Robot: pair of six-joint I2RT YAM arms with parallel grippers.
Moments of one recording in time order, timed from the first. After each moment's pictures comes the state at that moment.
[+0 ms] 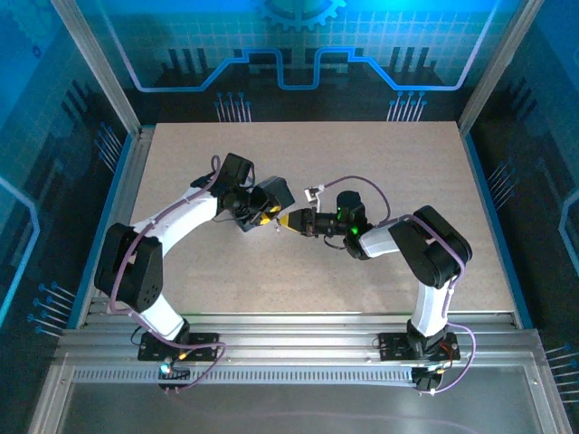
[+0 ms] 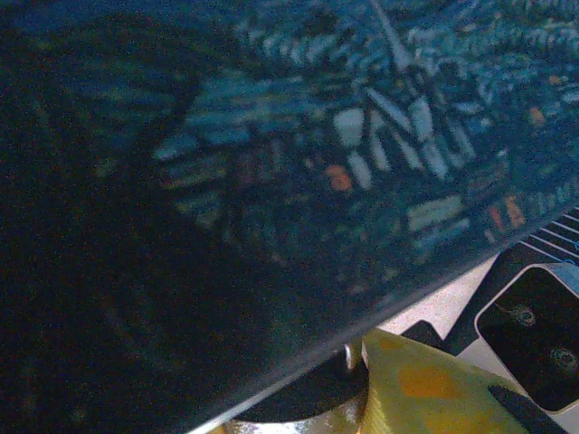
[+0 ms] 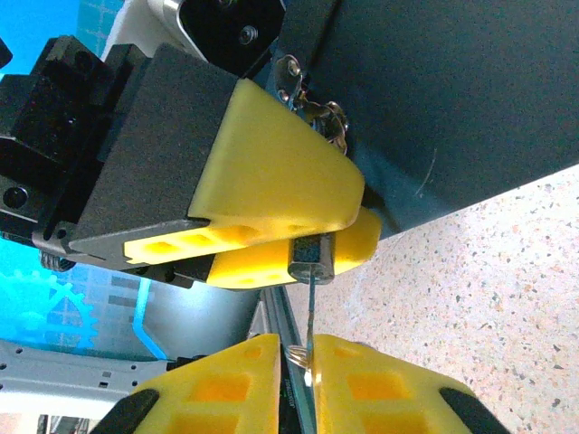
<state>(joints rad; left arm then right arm) -0.36 1.63 1.17 -0.55 0.45 -1.12 0.55 1.86 0.73 0.96 -0.83 1.09</state>
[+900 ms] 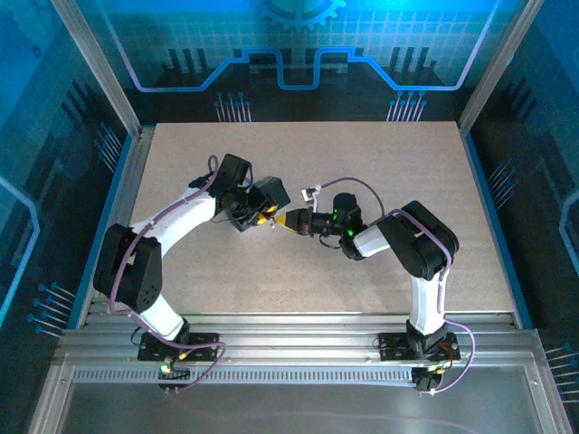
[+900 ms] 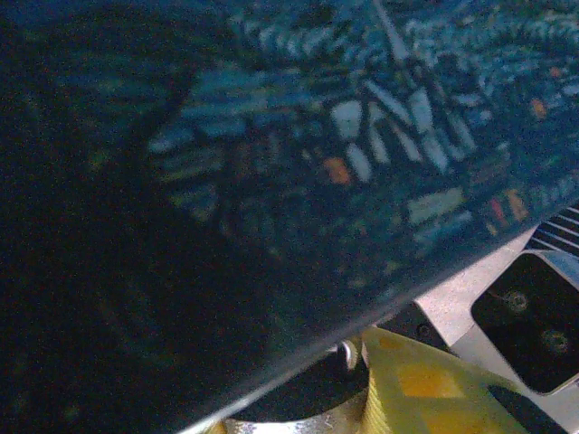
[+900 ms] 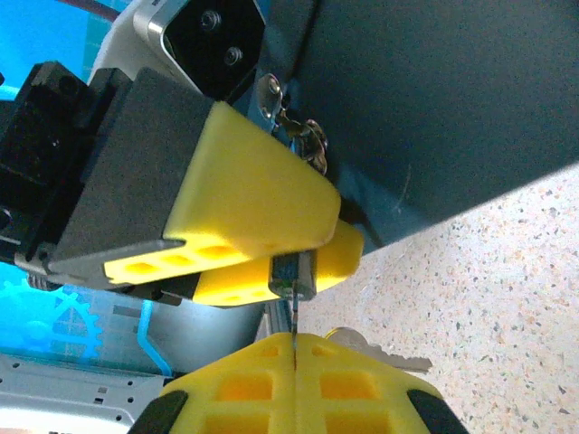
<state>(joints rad) -0.36 1.63 1.16 -0.56 0.42 -1.11 0.56 1.97 0.77 1.08 -0.81 1.14</state>
